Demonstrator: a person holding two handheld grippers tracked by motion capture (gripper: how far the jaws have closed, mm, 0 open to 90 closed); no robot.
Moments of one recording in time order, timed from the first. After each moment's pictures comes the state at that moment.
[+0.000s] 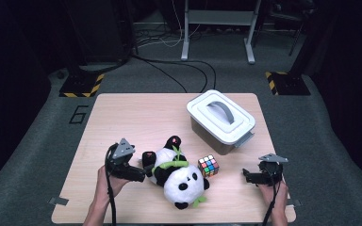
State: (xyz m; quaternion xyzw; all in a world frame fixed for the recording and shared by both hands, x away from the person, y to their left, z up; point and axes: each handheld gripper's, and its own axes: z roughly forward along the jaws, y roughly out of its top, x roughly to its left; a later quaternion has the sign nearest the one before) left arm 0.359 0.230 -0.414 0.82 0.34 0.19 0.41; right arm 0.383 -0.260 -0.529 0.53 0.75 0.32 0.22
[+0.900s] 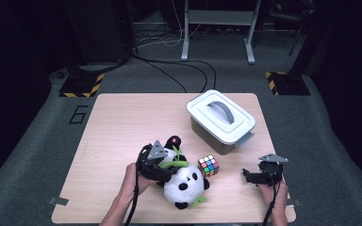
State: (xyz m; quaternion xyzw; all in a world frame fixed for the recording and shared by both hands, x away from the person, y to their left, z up) left arm 0.370 0.156 -0.427 0.87 0.27 0.14 0.40; right arm 0.383 -0.260 -0.529 0.53 0.75 0.32 0.22
